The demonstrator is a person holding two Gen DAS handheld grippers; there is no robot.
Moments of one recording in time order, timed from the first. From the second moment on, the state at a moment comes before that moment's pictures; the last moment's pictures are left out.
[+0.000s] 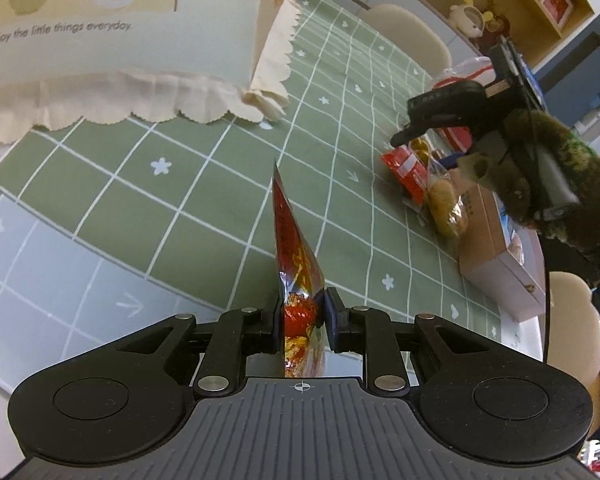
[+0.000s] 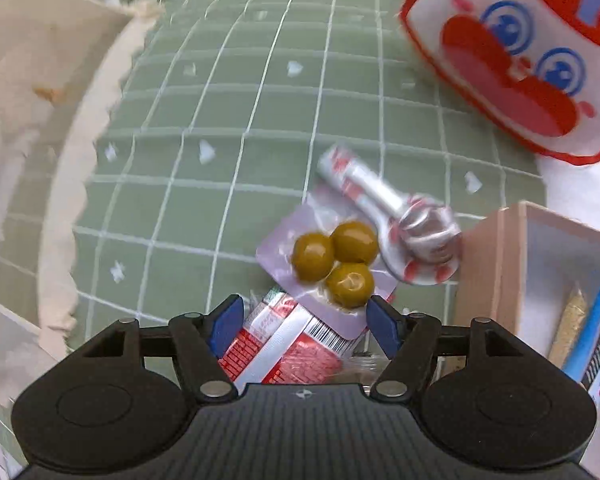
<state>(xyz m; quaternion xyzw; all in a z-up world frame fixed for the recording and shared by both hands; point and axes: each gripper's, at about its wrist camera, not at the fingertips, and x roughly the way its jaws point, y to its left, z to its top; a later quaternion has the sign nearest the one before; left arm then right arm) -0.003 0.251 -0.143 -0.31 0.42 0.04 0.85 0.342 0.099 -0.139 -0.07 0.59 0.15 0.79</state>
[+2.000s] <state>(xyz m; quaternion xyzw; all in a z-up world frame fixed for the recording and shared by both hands) 0.009 0.253 -0.156 -0.33 0.46 0.03 0.82 0.216 0.038 -0.079 -0.20 0.43 0.36 0.81</state>
